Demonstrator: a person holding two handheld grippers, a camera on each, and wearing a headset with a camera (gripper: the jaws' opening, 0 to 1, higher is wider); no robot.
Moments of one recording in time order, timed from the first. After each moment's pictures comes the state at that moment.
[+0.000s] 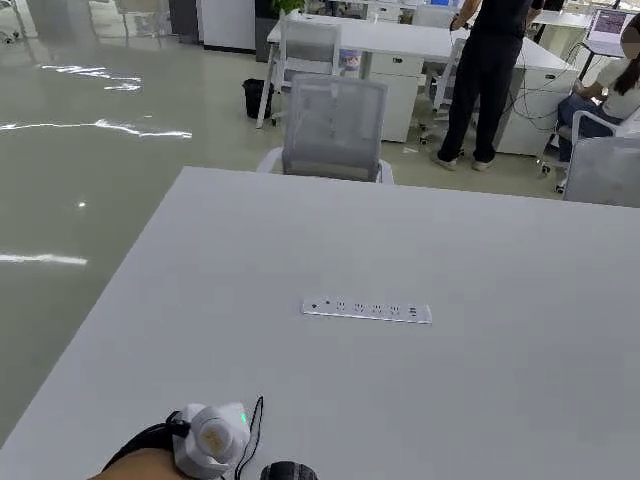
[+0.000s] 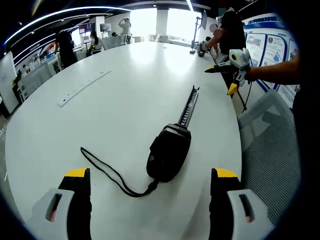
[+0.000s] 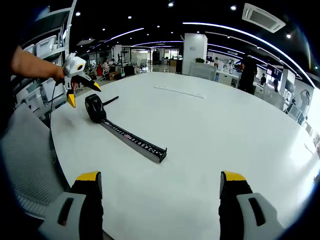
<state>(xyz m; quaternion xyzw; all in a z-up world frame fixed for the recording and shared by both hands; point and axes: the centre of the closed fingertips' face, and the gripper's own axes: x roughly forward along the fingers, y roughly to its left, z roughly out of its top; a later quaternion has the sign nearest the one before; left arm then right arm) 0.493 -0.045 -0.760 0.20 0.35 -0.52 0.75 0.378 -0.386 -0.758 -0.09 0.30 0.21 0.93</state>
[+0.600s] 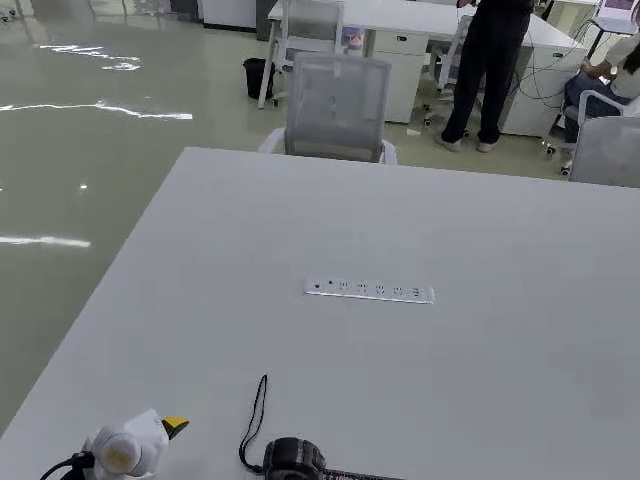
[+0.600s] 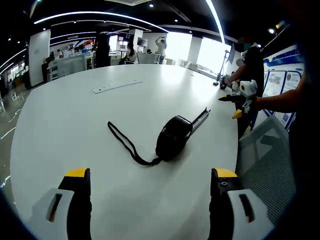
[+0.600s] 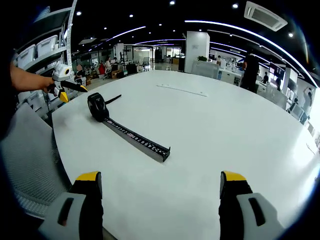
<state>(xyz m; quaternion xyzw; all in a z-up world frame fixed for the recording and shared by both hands) 0.466 0.027 -0.749 0.08 0.32 -0.44 0.84 0.377 -0.383 -0.760 -0.09 0.30 0.22 0.92</state>
